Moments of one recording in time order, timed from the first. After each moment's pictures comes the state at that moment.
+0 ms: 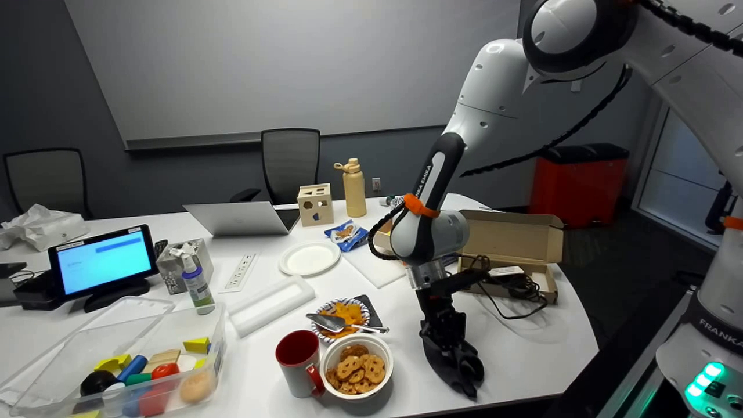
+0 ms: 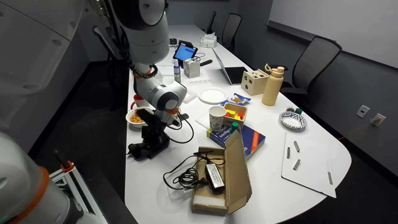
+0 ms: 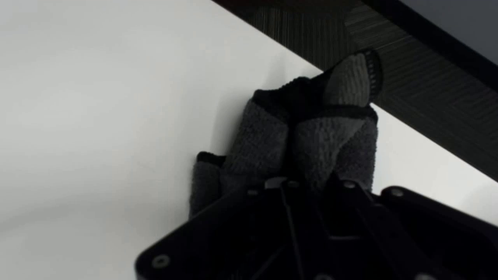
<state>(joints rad) 0.14 0.76 0.24 -2.13 0.22 2.30 0.06</state>
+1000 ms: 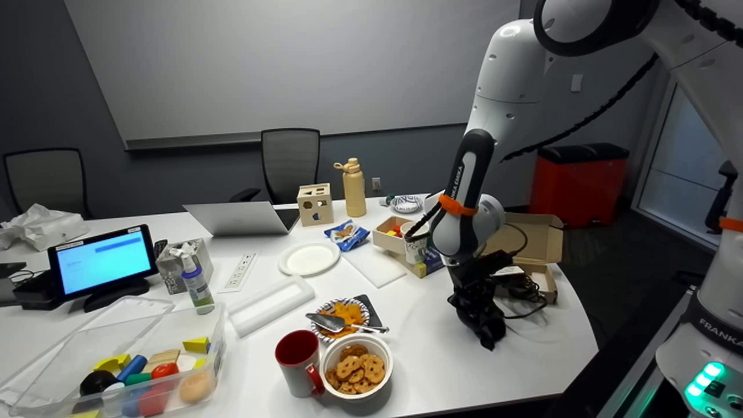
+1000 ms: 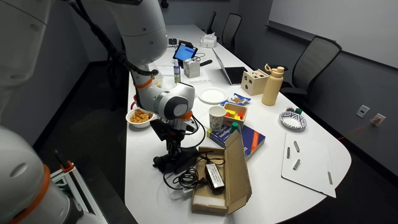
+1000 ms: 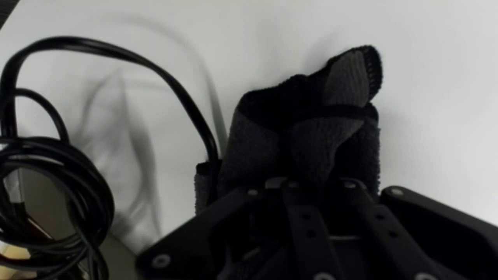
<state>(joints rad) 0.29 0.63 -0.07 -2.33 0.08 2.57 0.44</state>
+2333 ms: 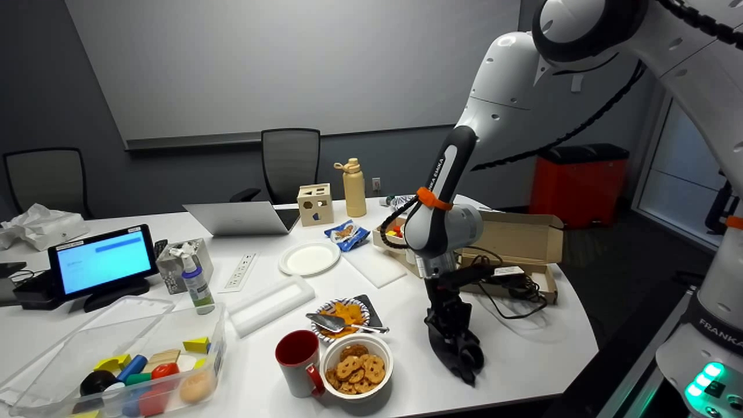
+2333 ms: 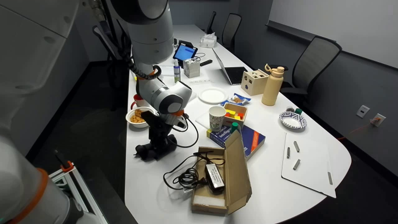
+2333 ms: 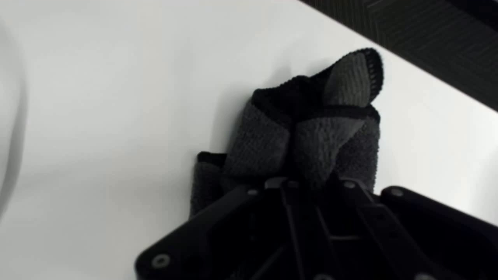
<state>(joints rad) 0.07 0.72 0.25 -2.21 0.22 2.43 0.08</state>
